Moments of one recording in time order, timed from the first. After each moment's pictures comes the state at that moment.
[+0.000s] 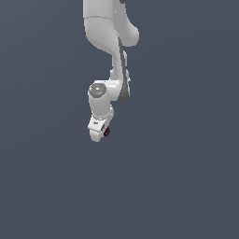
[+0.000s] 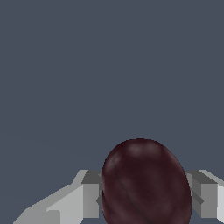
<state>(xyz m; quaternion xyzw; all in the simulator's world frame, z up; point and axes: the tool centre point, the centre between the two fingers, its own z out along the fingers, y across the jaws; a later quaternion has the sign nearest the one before) -0.075 -0.084 0.031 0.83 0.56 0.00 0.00</state>
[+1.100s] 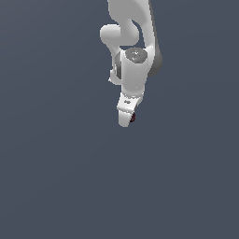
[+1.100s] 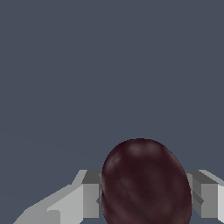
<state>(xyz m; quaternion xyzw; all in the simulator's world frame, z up) -0.072 0.050 0.161 0.83 0.56 0.00 0.00</state>
